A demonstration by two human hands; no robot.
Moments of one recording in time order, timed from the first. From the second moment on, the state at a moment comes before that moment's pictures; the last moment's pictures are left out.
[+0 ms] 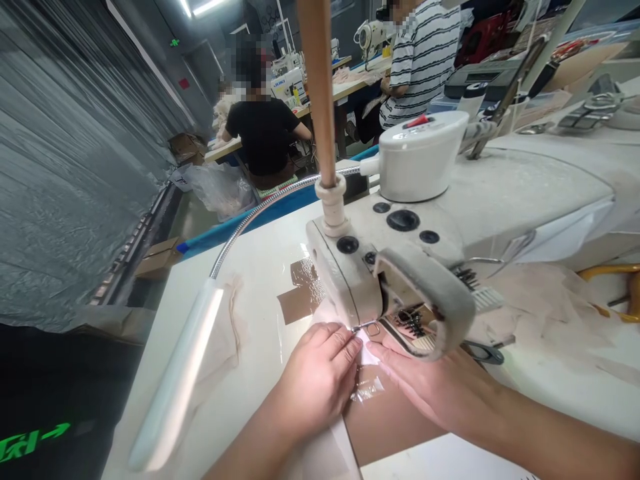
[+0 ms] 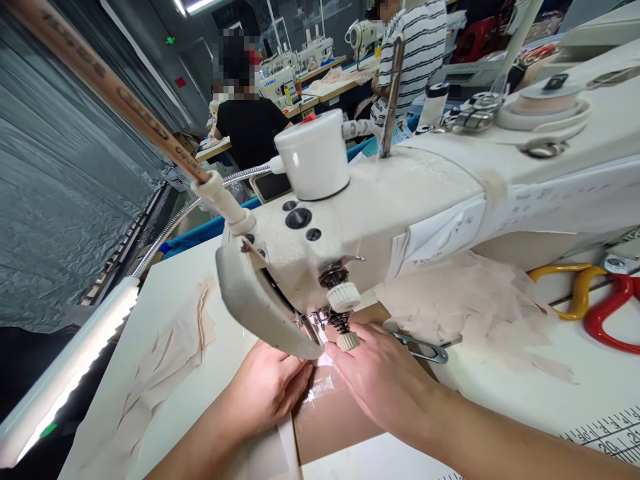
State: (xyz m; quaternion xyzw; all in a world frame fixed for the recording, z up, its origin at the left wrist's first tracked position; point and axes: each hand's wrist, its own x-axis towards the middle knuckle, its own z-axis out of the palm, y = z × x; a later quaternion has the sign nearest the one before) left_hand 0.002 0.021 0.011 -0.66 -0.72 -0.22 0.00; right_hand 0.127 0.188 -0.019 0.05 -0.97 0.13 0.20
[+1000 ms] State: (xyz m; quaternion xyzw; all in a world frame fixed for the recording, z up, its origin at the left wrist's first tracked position) left_hand 0.000 -0.024 0.022 -0.59 -0.75 -0.29 -0.04; right_hand 0.119 0.194 -0.018 0.10 -0.95 0.16 0.24
